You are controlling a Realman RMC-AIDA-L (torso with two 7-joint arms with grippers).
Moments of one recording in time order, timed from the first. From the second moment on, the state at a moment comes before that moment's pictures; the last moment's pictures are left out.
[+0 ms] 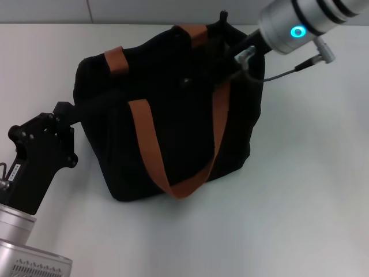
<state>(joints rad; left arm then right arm) -0.19 -2.08 -0.17 -0.28 1.94 1.60 1.08 0.98 2.07 -1.27 -0.95 -2.32 -1.38 2.48</state>
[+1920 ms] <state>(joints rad) -0.23 -2.07 -0.23 0.19 1.97 1.88 -0.46 0.41 2.08 -0.95 -1.05 -1.60 -1.59 1.65</state>
